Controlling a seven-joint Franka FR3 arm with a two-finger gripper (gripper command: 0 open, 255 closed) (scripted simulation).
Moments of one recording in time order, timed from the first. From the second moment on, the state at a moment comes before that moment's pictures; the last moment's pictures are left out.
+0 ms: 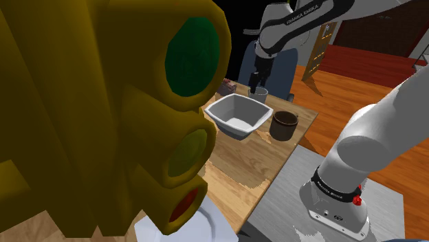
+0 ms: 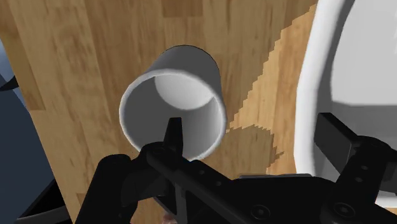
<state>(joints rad) -0.09 -0.33 -0.27 -2.48 -0.16 2.23 -0.26</state>
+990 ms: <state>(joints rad) -0.10 -0.19 -0.33 -2.50 -0.14 2.46 -0.31</state>
